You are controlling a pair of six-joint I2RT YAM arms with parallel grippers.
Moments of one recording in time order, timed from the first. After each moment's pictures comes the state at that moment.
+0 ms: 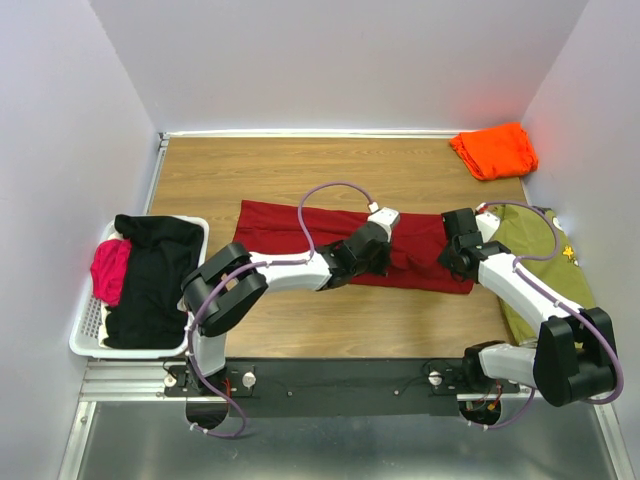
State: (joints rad) left arm -1.00 1.87 1.14 0.17 -0.11 -0.49; right arm 0.24 1.23 0.69 -0.46 0.41 0.75
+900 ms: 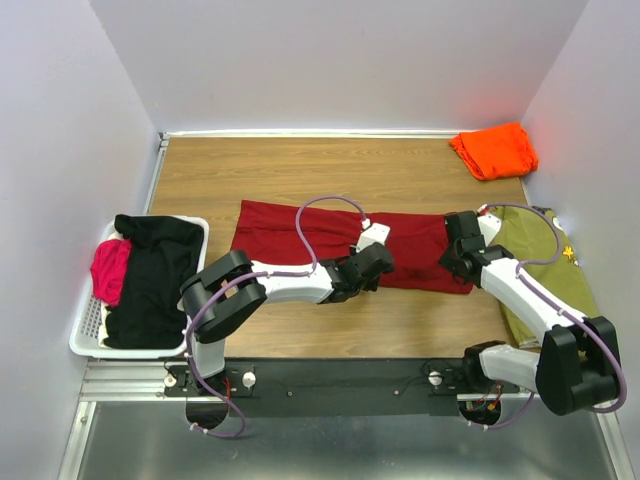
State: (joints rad) left arm -1.10 1.84 1.08 -0.02 -0.39 -0.57; right arm 0.24 1.20 0.66 -0.47 0.41 0.73
